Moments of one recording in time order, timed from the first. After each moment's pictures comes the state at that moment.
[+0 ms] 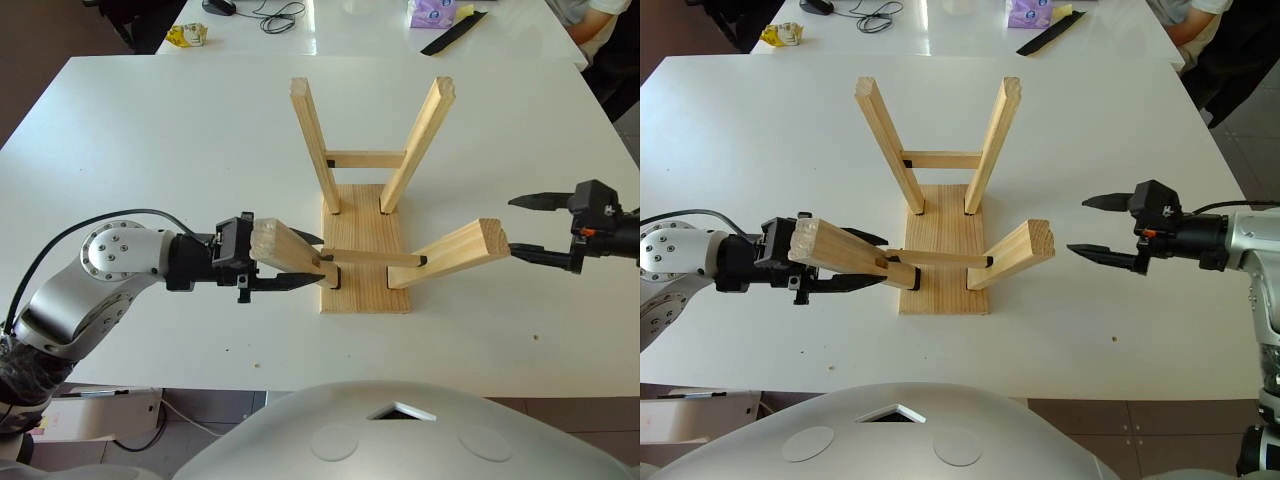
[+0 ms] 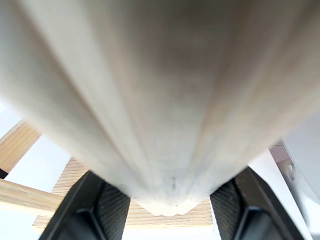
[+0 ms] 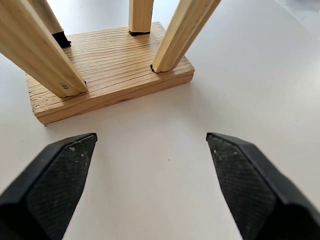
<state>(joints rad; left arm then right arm) 0.01 1.13 -0.26 -0.47 -0.81 0.01 -0.98 0.11 -0.97 -0.25 -0.22 0.37 0.36 1.30</state>
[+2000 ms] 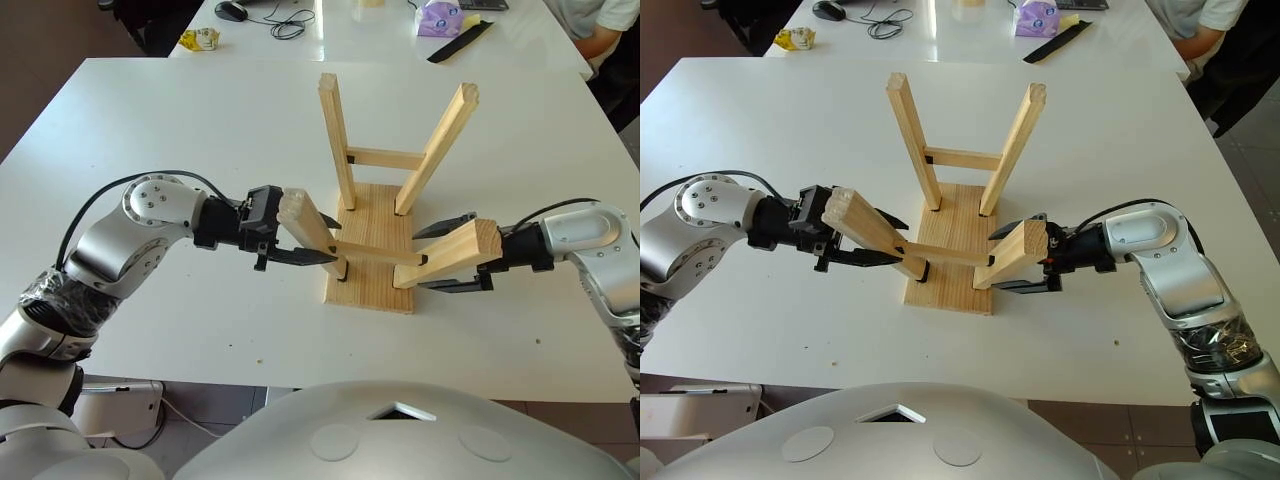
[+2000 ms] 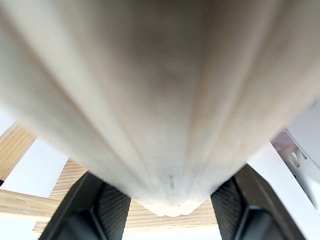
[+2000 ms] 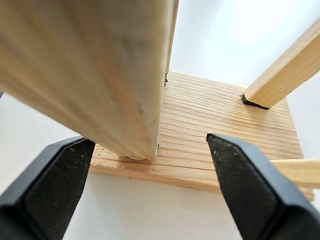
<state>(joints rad) -0.36 0.99 -0.47 -0.24 -0.76 0.08 -1.15 -0.11 -0.85 0.18 -0.28 0.26 0.23 1.31</state>
